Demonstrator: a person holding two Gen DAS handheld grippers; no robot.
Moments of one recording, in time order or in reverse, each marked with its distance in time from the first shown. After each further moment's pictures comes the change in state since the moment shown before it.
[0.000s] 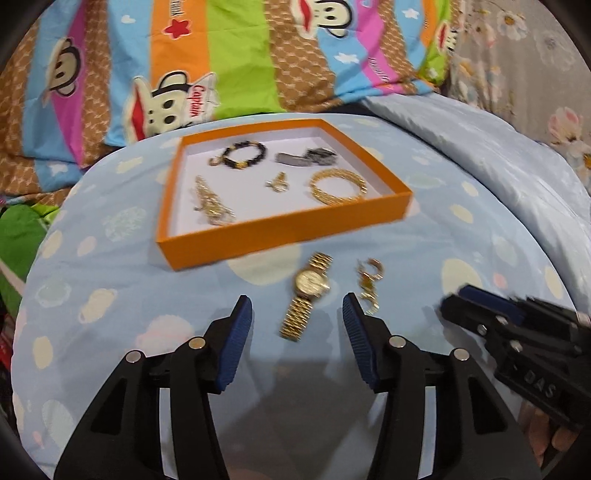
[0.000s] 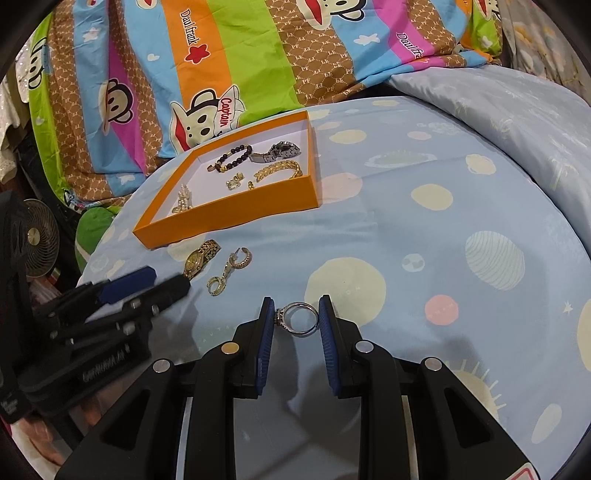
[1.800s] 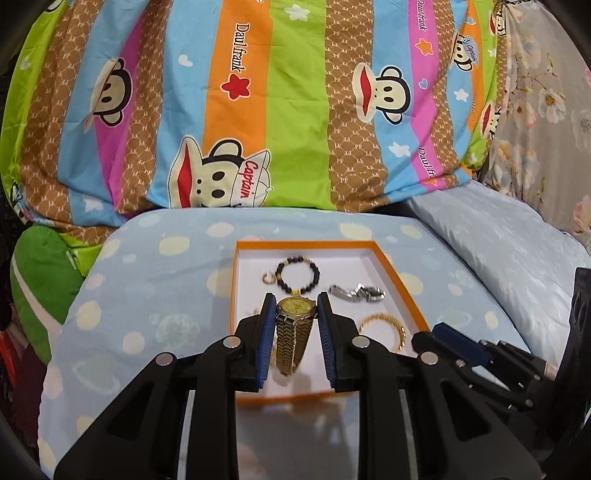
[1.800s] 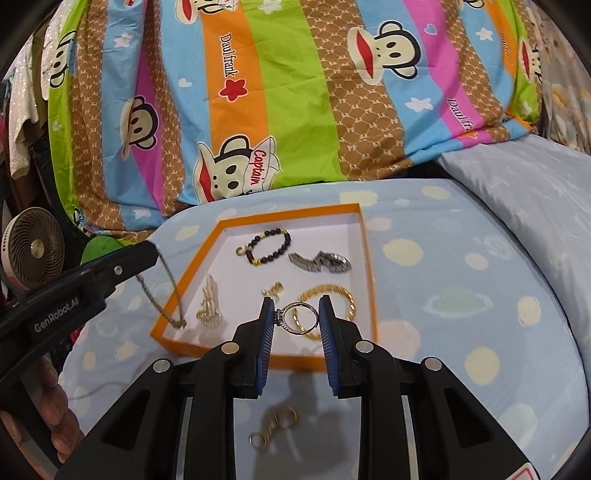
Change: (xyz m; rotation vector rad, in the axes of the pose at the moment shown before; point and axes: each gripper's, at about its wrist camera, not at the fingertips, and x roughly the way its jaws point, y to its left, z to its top) left arm -0.025 0.049 0.099 -0.150 -0.221 0.068; right arm 0.028 0.053 0.100 -0.143 -0.153 0.036
